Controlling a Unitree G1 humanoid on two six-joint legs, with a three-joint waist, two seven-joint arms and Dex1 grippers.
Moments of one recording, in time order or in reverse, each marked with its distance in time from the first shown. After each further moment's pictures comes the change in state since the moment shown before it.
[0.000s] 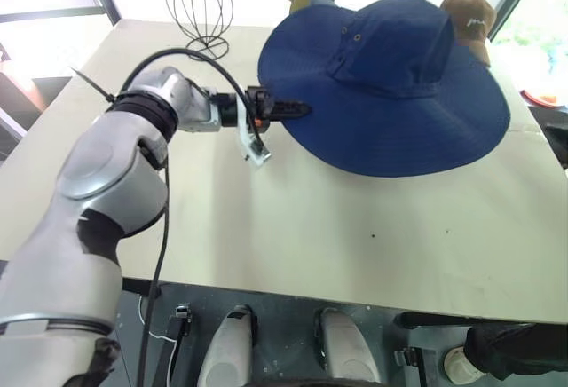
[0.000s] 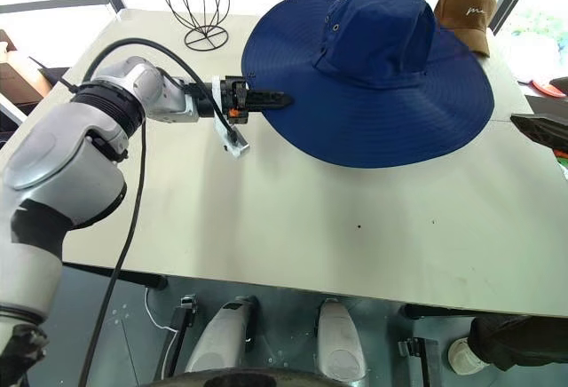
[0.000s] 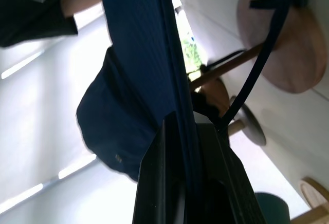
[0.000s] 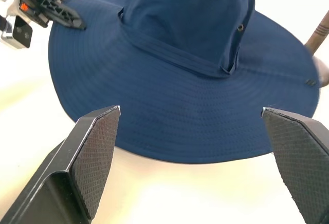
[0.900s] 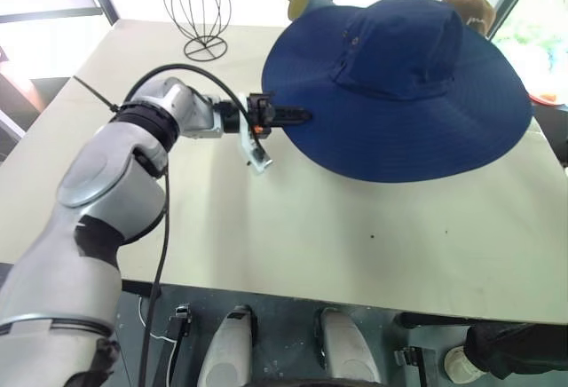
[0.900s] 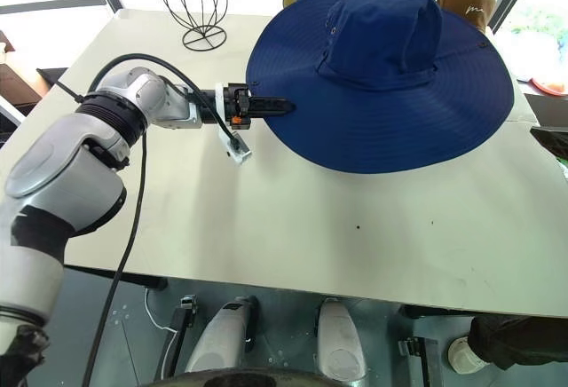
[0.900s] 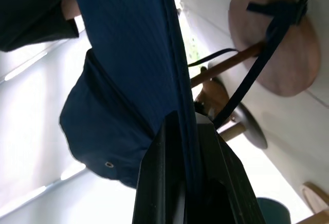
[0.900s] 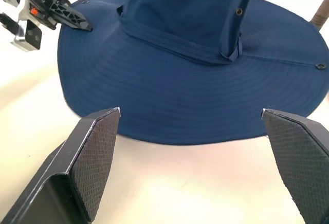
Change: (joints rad) left arm 0.050 0.031 0.106 -0.078 0.045 -0.002 -0.049; right arm 0.111 -0.005 -0.151 -0.039 -0.008 0.060 0.066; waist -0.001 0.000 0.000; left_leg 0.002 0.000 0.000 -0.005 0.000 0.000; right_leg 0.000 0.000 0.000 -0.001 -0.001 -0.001
